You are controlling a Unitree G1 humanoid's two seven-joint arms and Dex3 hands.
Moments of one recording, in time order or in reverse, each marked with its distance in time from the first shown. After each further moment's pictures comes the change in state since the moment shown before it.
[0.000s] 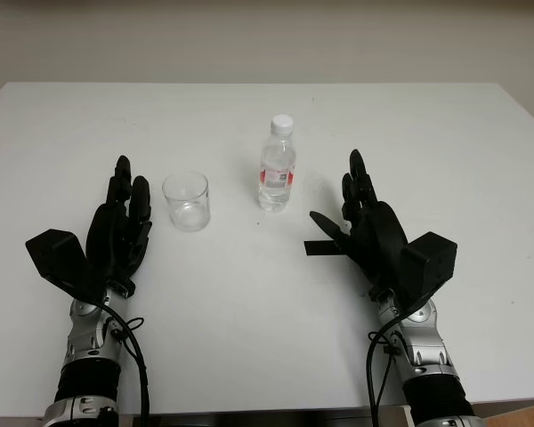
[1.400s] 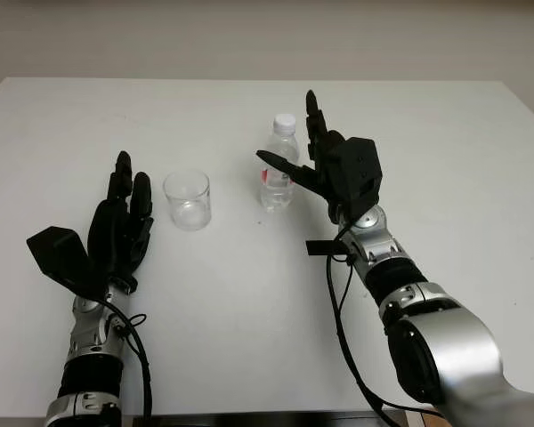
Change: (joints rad) left arm -0.014 -0.008 0.003 0.004 -0.003 -0.012 0.000; right arm -0.675 -0.002 0.043 0.816 -0.203 -0.088 -0.153
